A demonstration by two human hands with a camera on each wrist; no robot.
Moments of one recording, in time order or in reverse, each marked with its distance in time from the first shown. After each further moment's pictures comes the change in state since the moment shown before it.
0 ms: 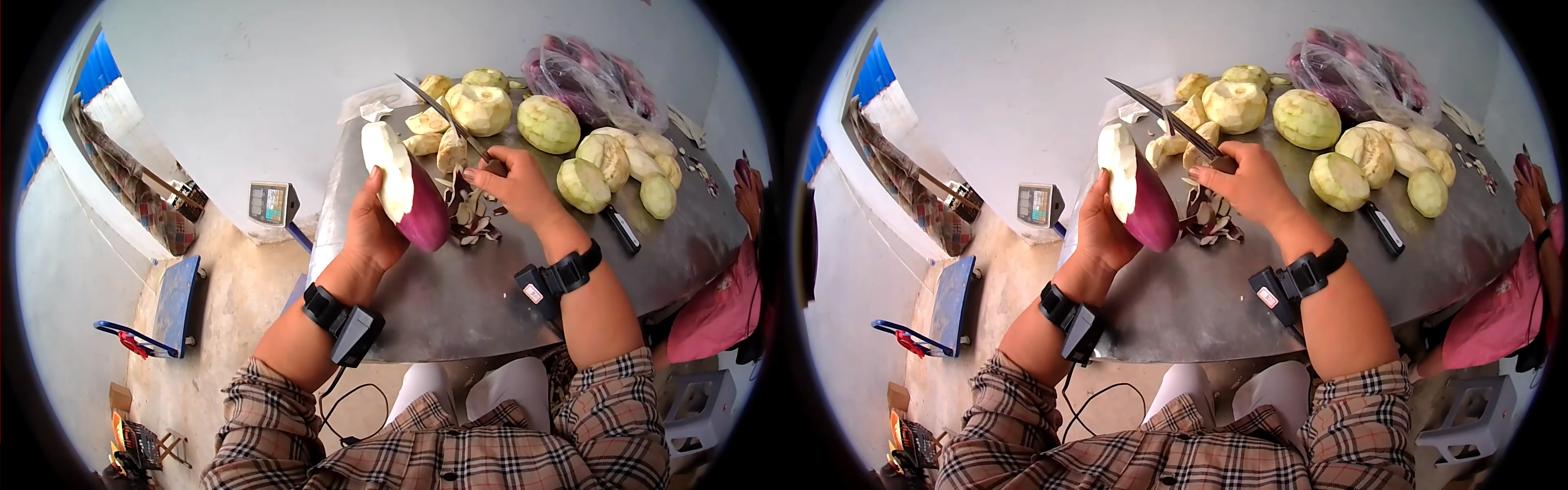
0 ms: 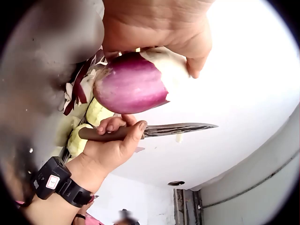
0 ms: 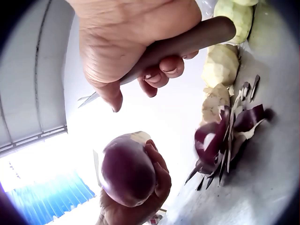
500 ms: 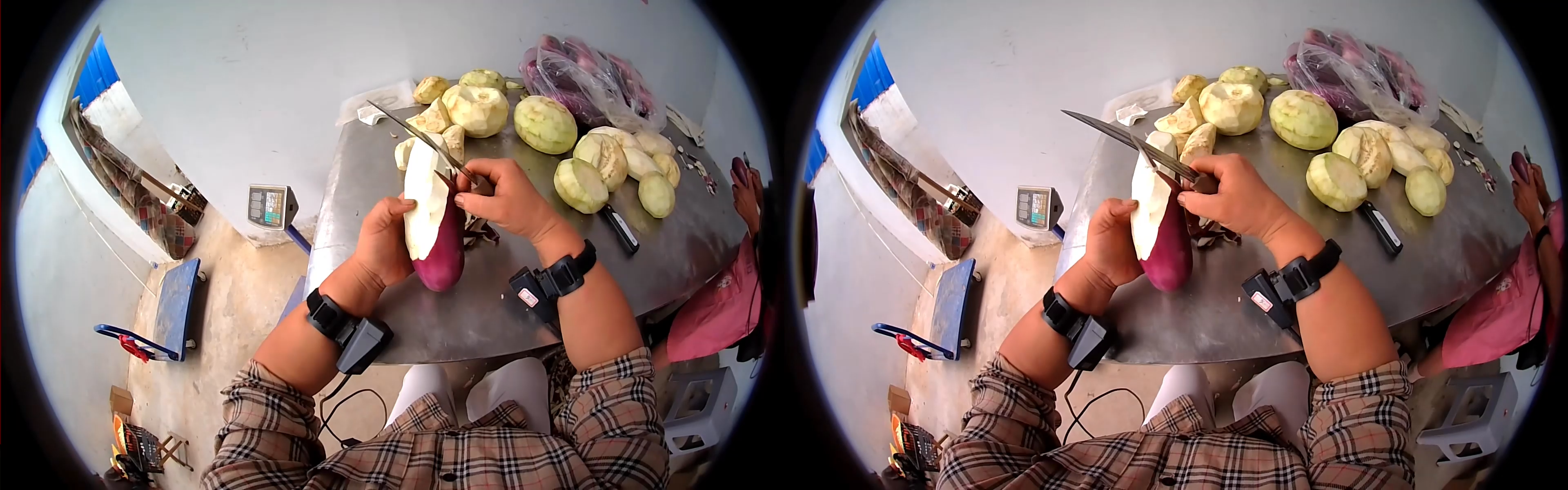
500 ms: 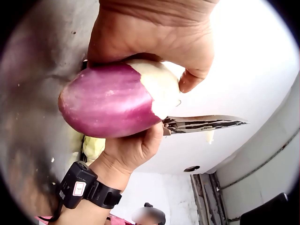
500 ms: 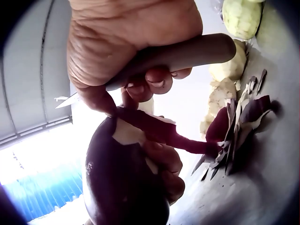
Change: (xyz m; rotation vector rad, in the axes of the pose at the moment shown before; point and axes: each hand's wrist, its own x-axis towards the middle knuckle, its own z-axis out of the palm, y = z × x) left_hand 0.001 -0.011 -0.006 0.007 -0.278 -0.232; right_hand -0.009 -0.018 0.004 0.259 -0.242 0.008
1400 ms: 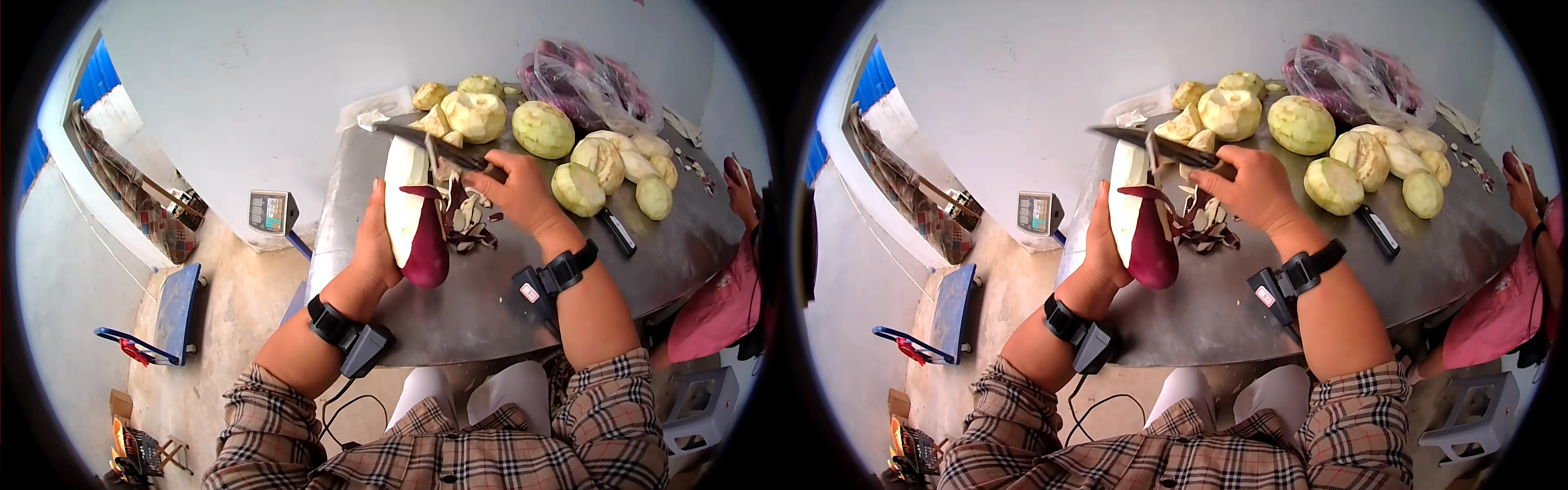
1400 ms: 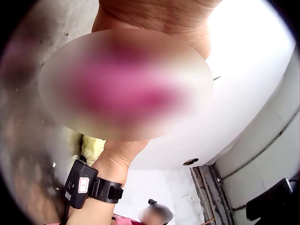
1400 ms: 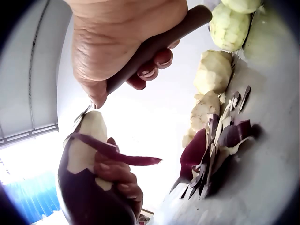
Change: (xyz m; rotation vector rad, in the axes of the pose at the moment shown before) left_hand -0.002 0.000 0.019 0.145 0.316 0.254; right_hand 0.004 0.010 -0.015 -0.537 0.356 -0.146
